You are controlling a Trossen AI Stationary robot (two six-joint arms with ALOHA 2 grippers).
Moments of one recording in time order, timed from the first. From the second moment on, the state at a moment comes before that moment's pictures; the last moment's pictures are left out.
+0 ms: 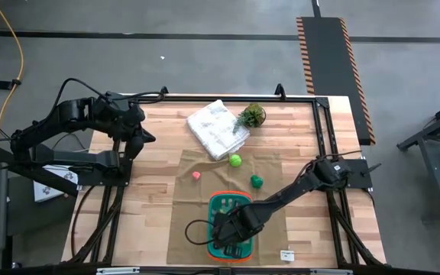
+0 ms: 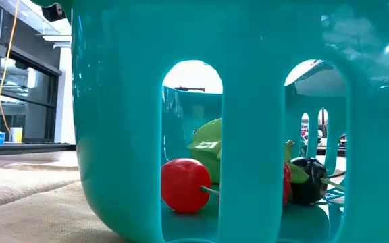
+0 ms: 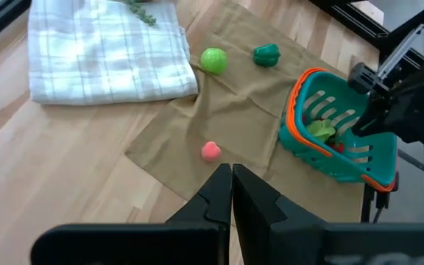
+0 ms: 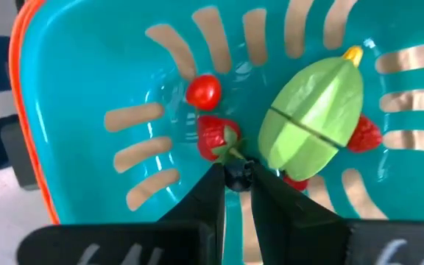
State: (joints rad) left arm 0.41 0.85 1.22 -1.19 0.18 -0.31; right arm 0.51 2.24 2.03 -1.10 0.00 0.74
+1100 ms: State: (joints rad) left arm 0.41 0.85 1.22 -1.23 0.19 -0.31; right arm 0.50 2.24 2.03 -1.10 -0.01 0.74
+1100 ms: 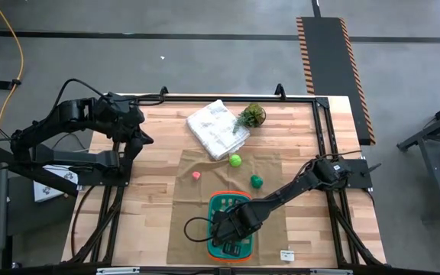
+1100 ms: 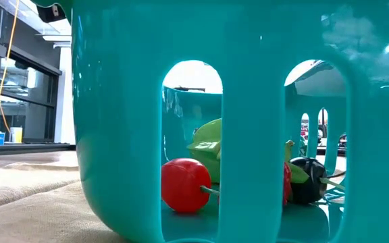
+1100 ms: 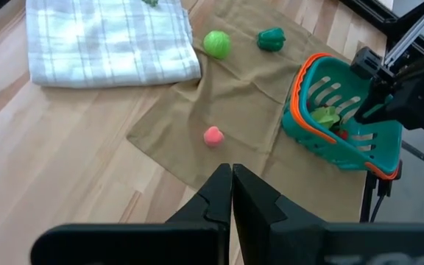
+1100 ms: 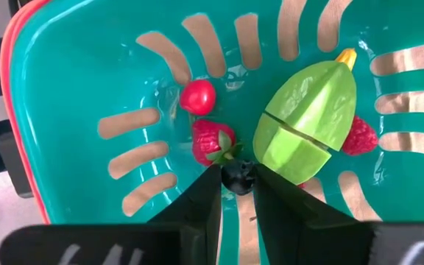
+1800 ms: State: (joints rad) left arm 0.41 0.85 1.22 -1.24 0.19 -0.31; right arm 0.50 2.24 2.03 -1.10 0.00 0.72
